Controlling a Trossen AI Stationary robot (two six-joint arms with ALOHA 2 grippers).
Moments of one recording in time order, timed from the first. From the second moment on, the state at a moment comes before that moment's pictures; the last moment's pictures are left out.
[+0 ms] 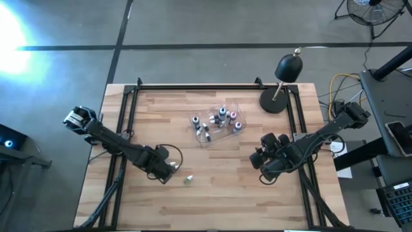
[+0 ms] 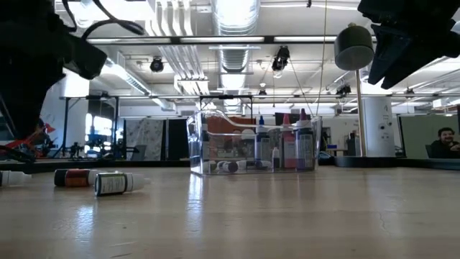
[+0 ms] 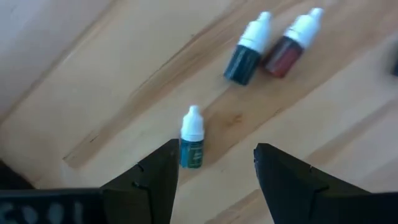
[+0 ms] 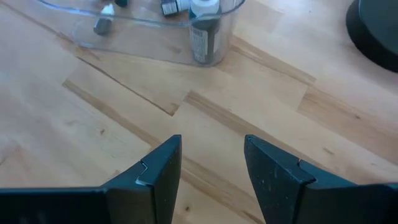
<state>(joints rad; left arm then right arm) -0.48 1.44 0.94 -1.00 -0.06 -1.34 0.54 1.34 0.98 -1.13 0.65 1.57</state>
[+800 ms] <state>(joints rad) -0.46 1.44 0.74 -0.82 -0.04 -1.37 0.54 1.34 0.98 -1.12 0.66 1.57</state>
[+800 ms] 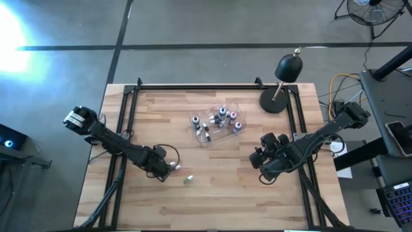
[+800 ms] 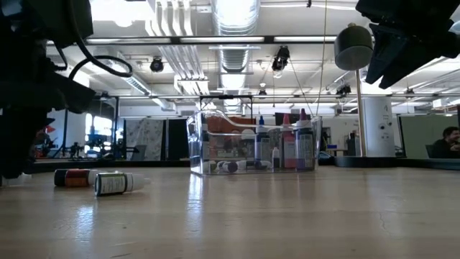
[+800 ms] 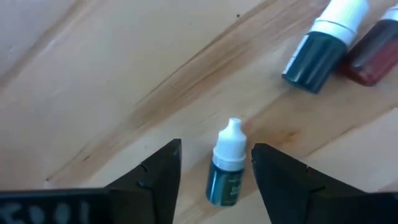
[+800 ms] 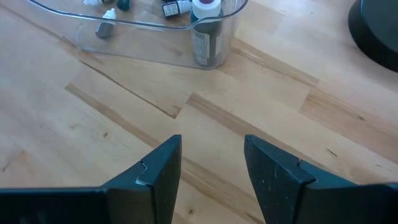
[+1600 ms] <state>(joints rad) -0.45 1.43 0.73 -0.74 -0.12 -1.35 0.54 1.34 0.98 -1.12 0.66 1.59</state>
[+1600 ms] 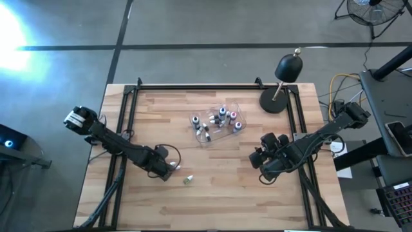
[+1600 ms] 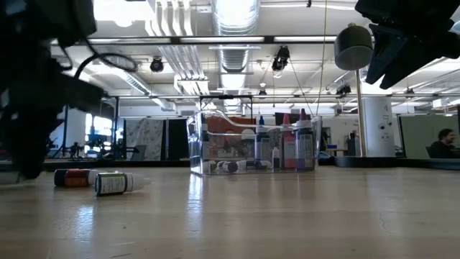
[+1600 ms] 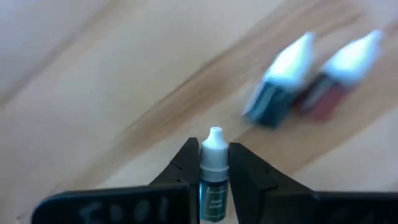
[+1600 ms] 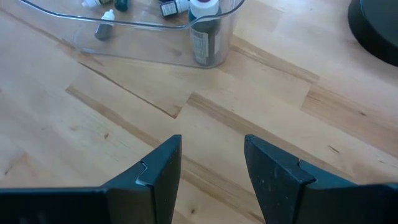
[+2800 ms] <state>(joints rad) -0.27 1.27 1.03 -0.63 -0.14 -0.48 0.54 1.35 0.98 -1.11 0.65 1.57</state>
